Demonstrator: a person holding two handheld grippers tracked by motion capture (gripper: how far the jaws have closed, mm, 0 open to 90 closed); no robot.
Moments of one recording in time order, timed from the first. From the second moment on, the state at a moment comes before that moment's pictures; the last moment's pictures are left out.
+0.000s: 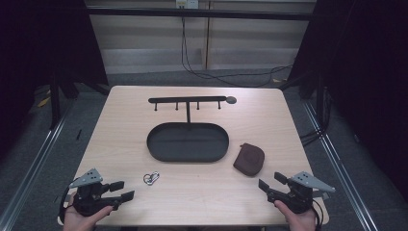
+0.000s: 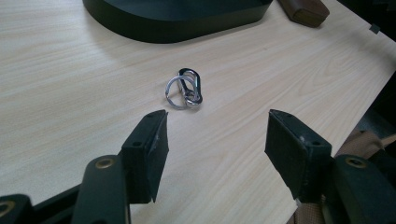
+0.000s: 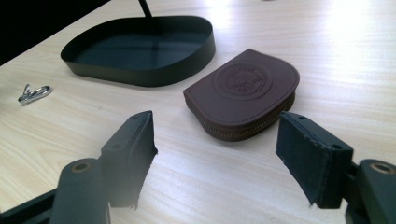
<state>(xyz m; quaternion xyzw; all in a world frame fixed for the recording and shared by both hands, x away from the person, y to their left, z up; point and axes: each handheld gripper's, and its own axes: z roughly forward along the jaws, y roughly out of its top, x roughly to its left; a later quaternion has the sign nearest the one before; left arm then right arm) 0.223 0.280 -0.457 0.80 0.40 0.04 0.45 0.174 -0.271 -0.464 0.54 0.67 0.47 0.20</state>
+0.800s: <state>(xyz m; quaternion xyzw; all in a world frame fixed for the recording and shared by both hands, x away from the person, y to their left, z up) 0.233 0.270 -0.448 0.80 0.40 0.03 0.44 0.176 -0.270 -0.464 0.54 0.68 0.47 0.19</state>
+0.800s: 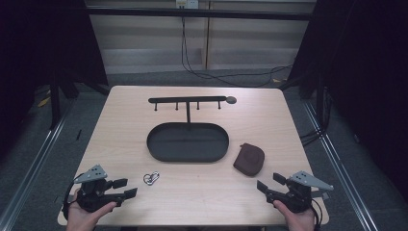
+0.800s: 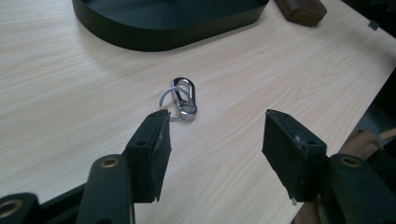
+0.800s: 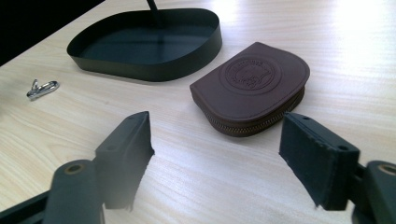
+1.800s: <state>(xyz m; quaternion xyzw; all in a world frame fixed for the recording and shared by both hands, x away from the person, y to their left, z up) 0.272 0.240 -0.426 0.87 0.34 0.03 0.36 0.179 -0.269 -0.467 0.54 0.68 0.46 0.17</state>
